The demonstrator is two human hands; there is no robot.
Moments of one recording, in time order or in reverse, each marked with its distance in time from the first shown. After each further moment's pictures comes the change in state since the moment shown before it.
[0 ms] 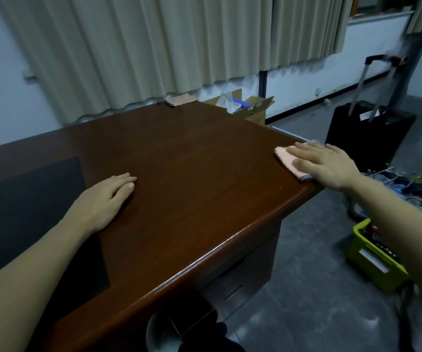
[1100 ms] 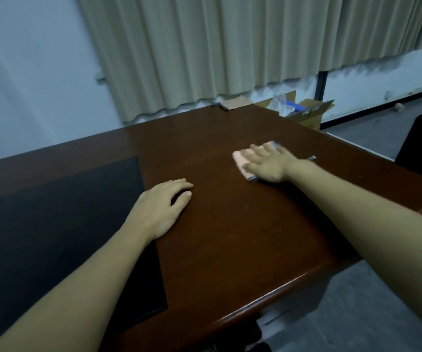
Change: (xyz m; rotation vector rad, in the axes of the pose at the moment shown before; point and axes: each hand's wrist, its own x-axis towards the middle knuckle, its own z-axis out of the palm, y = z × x) left_hand 0.001 0.004 -0.001 0.057 0.050 -0.018; right_hand 0.144 -0.209 0.028 -0.175 -0.321 -0.263
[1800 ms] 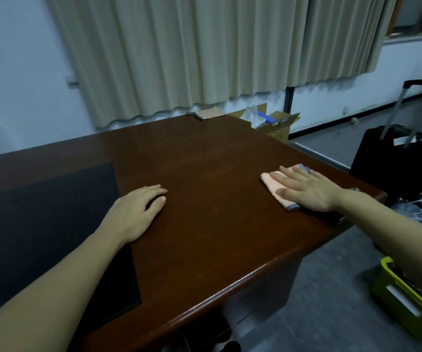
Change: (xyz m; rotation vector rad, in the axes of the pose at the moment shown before) left_hand -0.003 -0.002 0.000 -0.003 -0.026 0.015; right_hand -0.127 0.095 0.028 0.013 -0.016 0.082
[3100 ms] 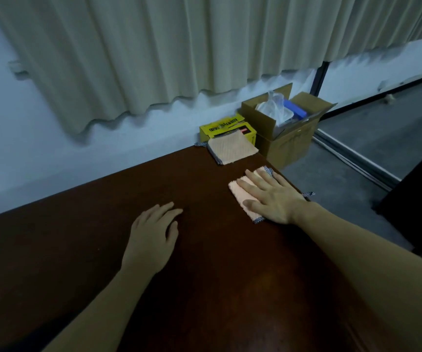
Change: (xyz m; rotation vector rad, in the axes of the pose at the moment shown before) left_hand 0.341 -0.088 0.020 -0.061 -0.055 -0.082; right_hand 0.413 -0.015 -0.097 -0.031 -0.051 -0.211
